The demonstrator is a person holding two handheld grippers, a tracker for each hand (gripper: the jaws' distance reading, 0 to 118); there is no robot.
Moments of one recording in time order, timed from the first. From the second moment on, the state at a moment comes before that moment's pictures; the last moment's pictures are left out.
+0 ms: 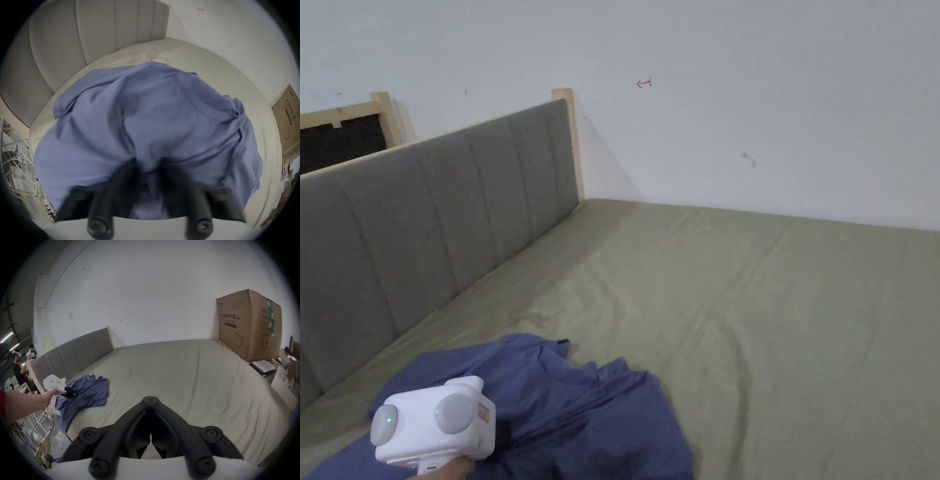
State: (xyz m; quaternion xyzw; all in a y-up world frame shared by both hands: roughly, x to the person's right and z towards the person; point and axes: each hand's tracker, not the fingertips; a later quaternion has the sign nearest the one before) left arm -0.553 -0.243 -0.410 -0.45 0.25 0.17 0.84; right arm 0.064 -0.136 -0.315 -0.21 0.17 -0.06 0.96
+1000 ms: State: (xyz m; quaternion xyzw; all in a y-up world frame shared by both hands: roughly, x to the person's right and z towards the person) left arm -0.229 0.133 -0.370 -0.21 -0.22 0.14 0.94; right arm 0.184 -0.061 -0.243 -0.08 0.08 -0.09 0.99
